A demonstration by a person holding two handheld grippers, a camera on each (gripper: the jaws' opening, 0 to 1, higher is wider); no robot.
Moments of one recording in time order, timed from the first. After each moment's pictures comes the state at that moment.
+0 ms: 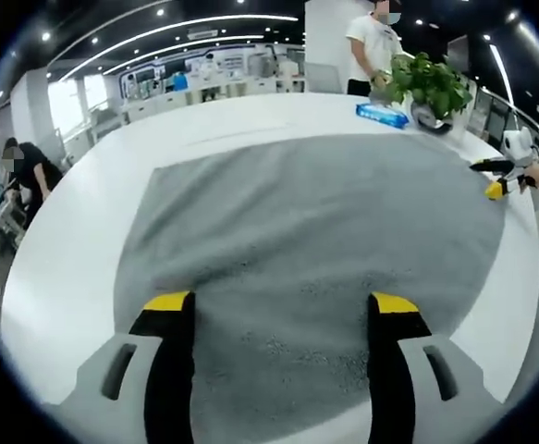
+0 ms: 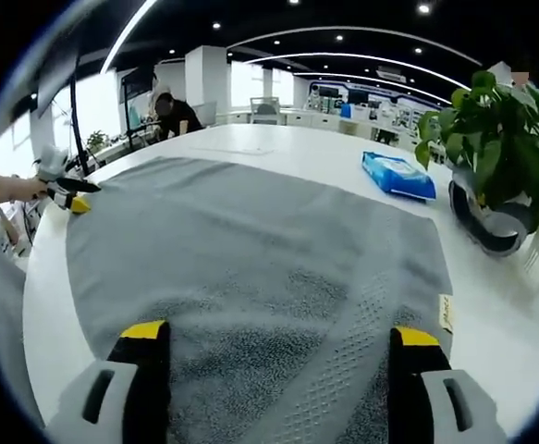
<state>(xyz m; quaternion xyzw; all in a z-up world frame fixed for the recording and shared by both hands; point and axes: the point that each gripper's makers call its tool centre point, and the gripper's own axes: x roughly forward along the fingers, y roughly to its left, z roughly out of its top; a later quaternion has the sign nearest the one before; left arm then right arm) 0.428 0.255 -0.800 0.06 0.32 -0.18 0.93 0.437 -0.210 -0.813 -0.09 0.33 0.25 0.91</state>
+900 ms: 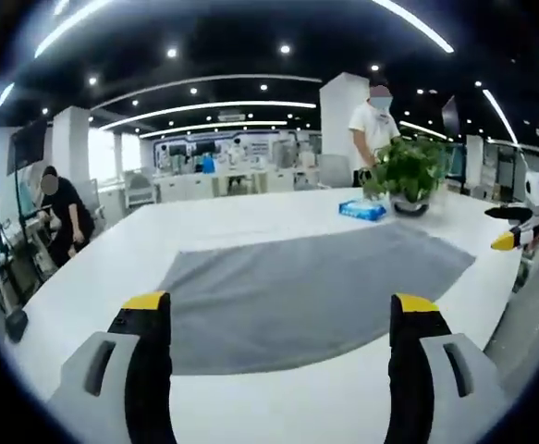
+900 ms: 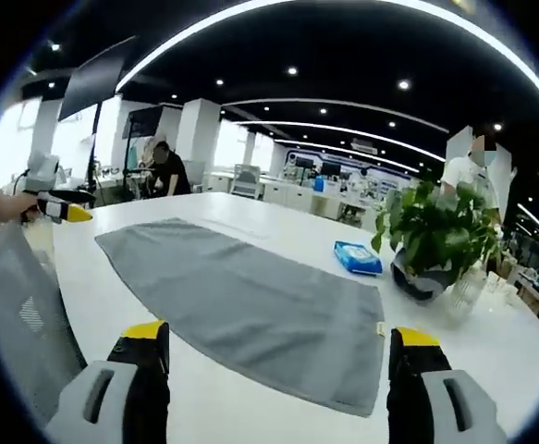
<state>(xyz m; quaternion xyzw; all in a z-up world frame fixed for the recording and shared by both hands) 0.307 0.195 -0.666 0.02 0.10 -0.13 0.99 0.295 -0.187 -0.680 -0.11 0.13 0.19 0.97</state>
